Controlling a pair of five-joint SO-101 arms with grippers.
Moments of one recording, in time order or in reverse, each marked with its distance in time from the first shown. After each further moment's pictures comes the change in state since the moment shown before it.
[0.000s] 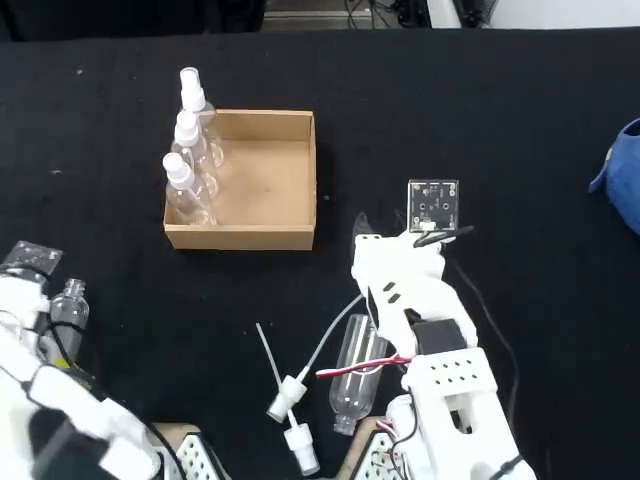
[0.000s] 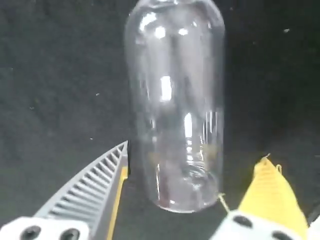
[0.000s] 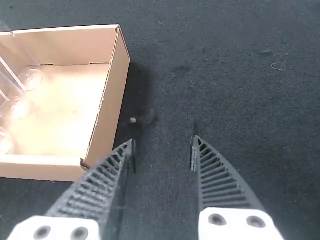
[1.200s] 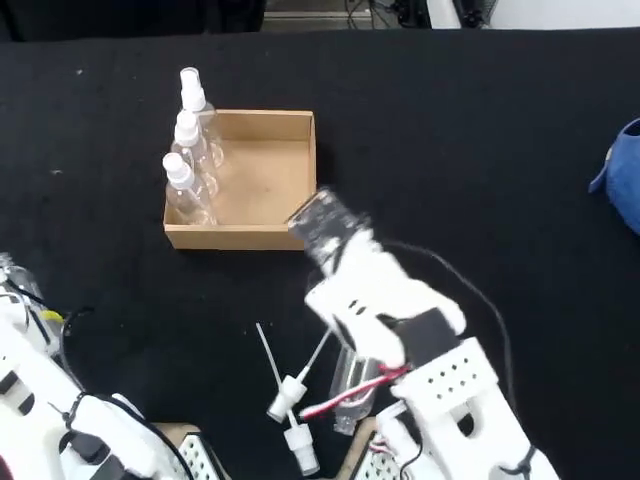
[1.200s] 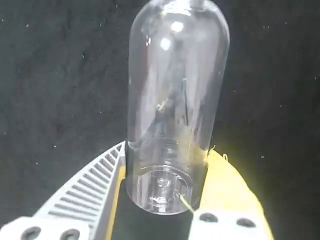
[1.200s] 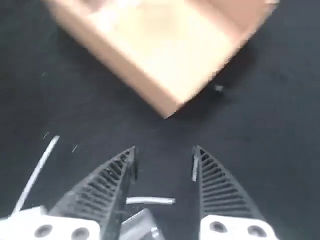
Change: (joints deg) left arm 3.9 -14.8 1.3 3.6 51.3; right arm -17.9 0.0 -21.7 40.8 25.5
